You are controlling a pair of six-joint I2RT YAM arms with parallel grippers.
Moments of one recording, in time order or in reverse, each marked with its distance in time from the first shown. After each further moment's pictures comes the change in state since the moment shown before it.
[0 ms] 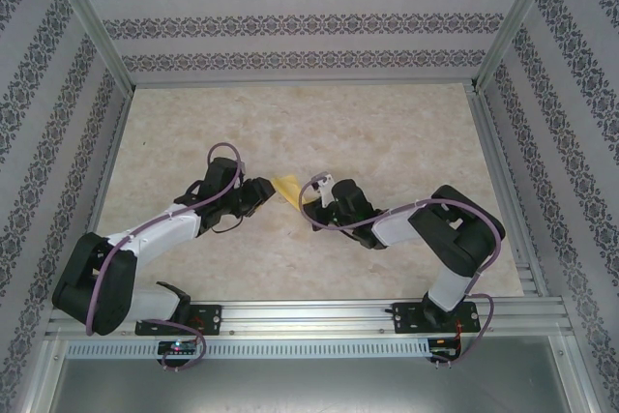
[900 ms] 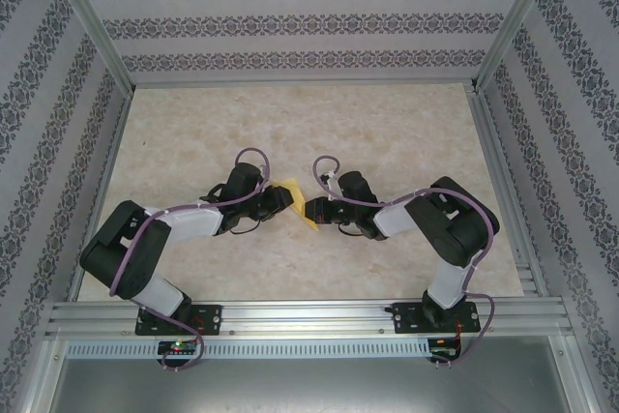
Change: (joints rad) left arm -0.098 0.235 0.002 0.241 0.044 0.063; right arm -0.097 0.066 0.035 -0.029 -0.289 0.373
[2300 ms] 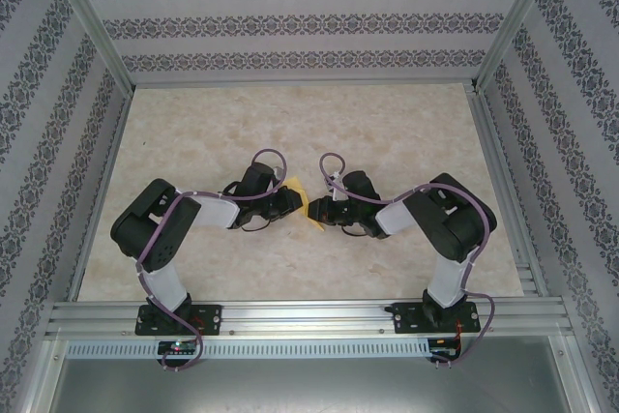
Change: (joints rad) left arm -0.022 0.213 0.079 0.105 0.045 0.041; right arm -0.043 0.023 -0.006 -0.021 -0.066 0.057
